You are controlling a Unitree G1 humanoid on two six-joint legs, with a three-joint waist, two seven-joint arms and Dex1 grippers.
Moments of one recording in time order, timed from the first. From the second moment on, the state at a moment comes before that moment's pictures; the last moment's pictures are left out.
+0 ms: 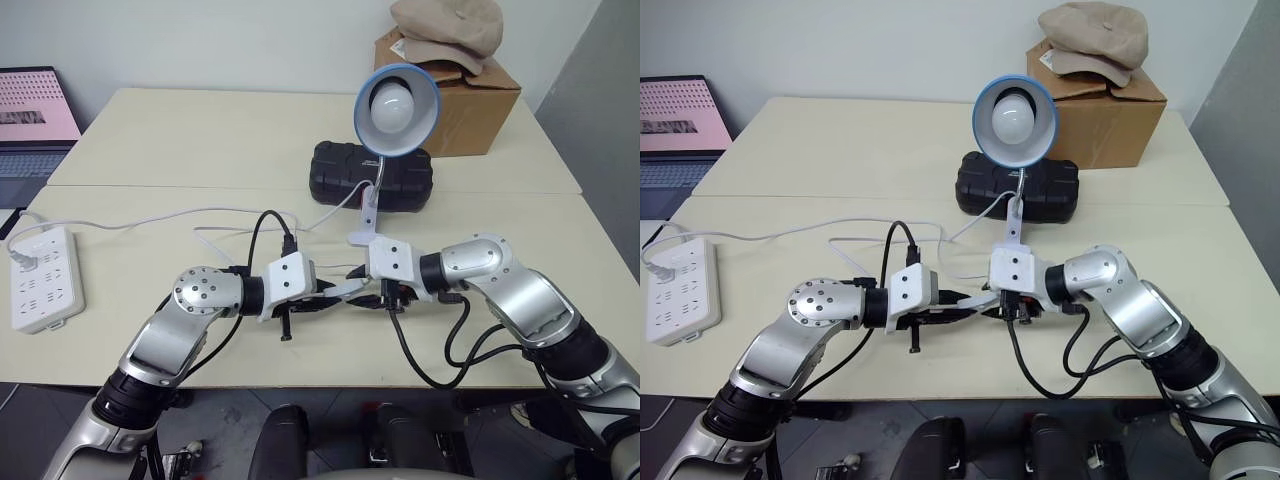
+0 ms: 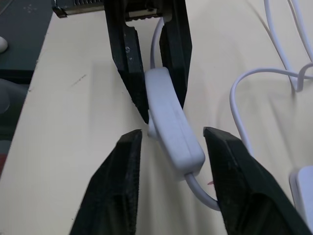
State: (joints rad) left arm -0.33 0.66 -0.25 -0.30 -0.18 0.34 -1.04; right arm -0.63 -0.63 0.47 -0.33 0.14 0.61 1.04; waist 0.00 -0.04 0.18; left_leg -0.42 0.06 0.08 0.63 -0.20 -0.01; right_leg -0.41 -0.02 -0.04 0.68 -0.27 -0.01
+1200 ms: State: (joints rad) left arm -0.37 0.61 -0.28 -0.12 -0.07 0.21 -1.01; right arm -0.47 -0.74 0.29 -0.46 0.24 0.62 1.07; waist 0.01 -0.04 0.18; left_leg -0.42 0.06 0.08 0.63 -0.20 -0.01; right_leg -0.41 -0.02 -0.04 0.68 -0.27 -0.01
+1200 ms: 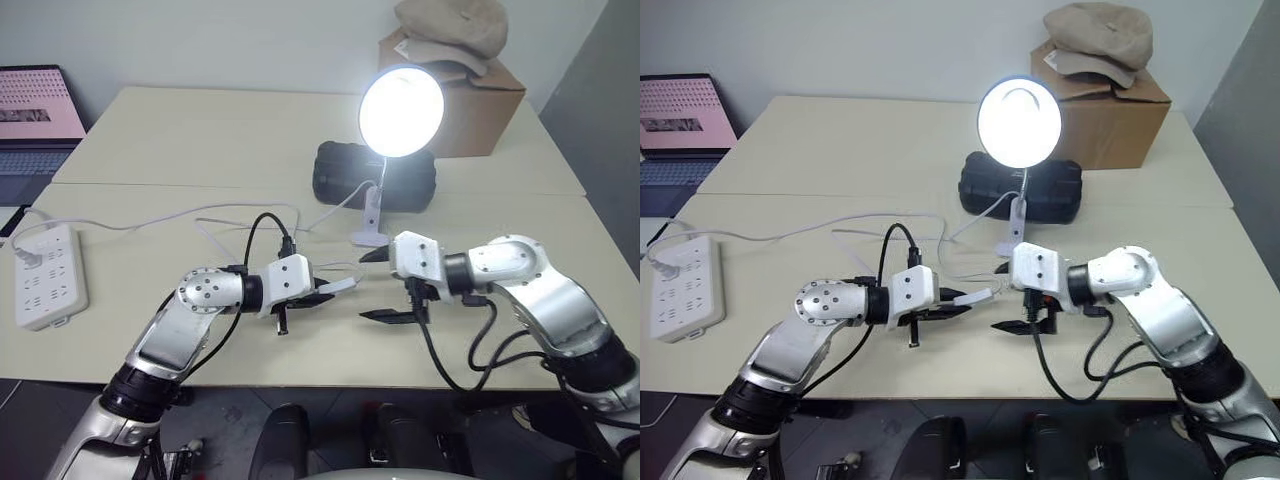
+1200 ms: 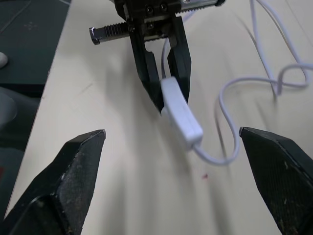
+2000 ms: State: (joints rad) left arm -0.35 0.61 -0.22 -0.06 -0.06 0.12 -1.00; right arm -0.29 -0.79 0.18 -0.61 0.30 0.72 0.90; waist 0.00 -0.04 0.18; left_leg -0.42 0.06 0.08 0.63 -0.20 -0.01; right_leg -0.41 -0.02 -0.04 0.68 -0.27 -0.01
